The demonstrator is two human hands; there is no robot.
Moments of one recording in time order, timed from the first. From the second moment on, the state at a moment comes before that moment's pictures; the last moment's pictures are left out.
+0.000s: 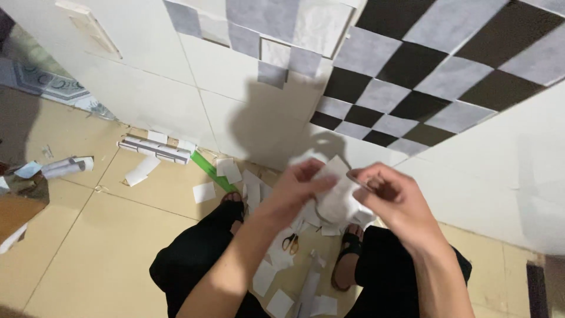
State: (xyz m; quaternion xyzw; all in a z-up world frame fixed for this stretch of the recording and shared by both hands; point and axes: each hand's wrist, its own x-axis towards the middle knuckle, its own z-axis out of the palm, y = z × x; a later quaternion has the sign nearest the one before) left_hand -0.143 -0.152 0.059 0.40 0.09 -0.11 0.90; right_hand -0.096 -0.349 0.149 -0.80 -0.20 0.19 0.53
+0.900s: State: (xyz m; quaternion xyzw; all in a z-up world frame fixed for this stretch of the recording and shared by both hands) left_hand -0.030 -0.026 0.002 0.50 0.32 0.14 0.79; right_hand 0.059 -0.240 0.098 -0.89 -0.16 0.09 0.42
